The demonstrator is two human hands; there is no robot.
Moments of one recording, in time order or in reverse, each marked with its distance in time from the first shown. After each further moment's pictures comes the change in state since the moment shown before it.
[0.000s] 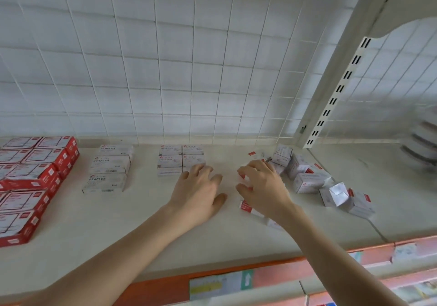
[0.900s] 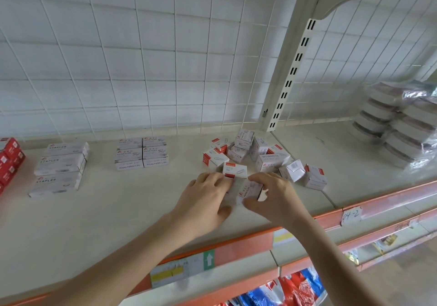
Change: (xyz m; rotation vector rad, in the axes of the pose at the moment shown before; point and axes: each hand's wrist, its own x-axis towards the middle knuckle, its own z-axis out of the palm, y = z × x) left_hand -0.001 0.071 0.018 -0.181 -0.019 0.254; right_hand -0.078 0.056 -0.034 0.205 0.066 0.193
